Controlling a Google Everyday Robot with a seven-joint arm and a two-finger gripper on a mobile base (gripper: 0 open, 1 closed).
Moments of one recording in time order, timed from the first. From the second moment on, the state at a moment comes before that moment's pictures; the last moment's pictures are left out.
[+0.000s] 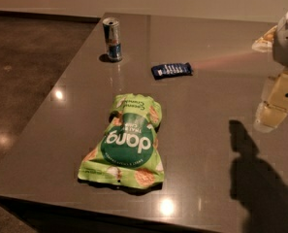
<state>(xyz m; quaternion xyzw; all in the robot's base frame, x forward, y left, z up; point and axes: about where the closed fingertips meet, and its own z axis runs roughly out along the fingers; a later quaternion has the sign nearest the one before) 0.438 -0.217 0.976 -0.60 0.78 -0.03 0.16</state>
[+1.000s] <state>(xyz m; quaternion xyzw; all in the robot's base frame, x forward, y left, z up) 0.475 -0.194 0.972 -0.62 0.76 -0.02 0.17</state>
